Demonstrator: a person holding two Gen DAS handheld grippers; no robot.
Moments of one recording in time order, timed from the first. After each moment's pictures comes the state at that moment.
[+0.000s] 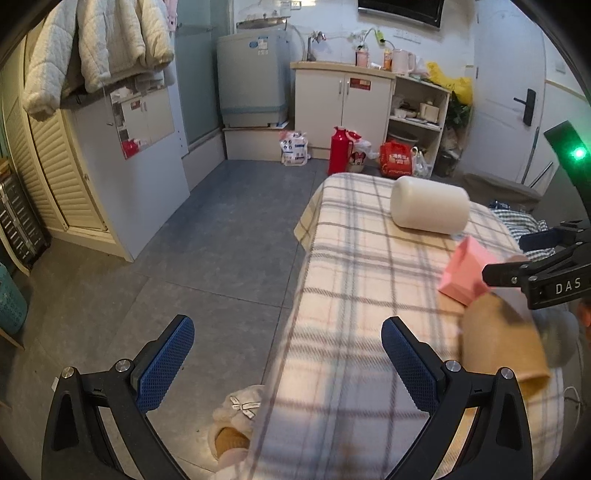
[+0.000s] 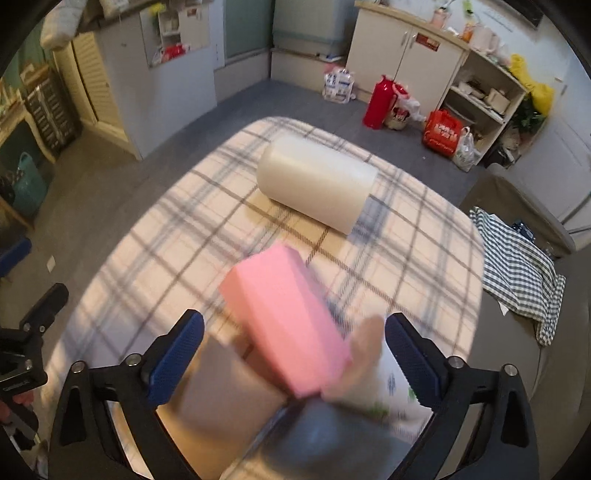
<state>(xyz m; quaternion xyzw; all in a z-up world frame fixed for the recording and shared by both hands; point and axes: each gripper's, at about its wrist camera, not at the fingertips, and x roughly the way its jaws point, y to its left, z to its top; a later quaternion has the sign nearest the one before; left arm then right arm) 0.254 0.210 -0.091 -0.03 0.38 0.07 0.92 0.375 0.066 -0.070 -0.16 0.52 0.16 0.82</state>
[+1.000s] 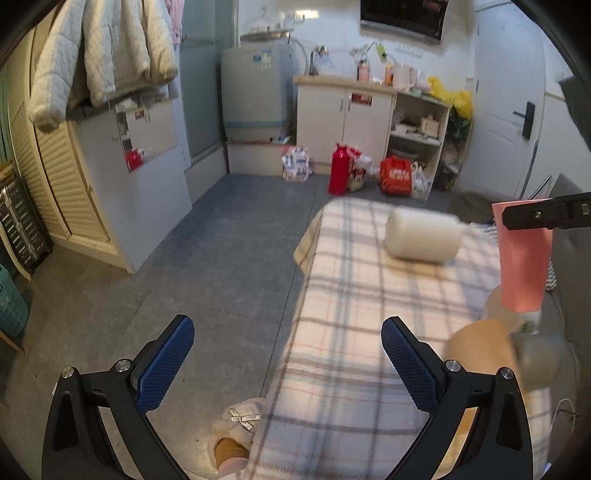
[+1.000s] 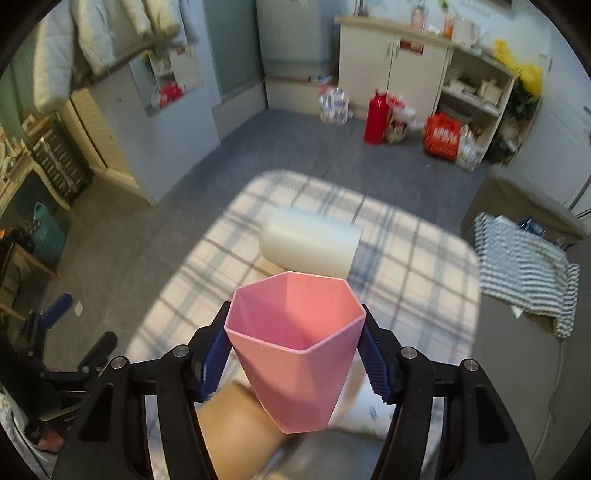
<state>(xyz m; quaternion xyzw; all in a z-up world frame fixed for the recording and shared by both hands) 0.241 0.206 -0.045 -0.03 0.34 0.07 0.94 0.366 0.051 0.027 -0.07 0.47 0.17 0.86</state>
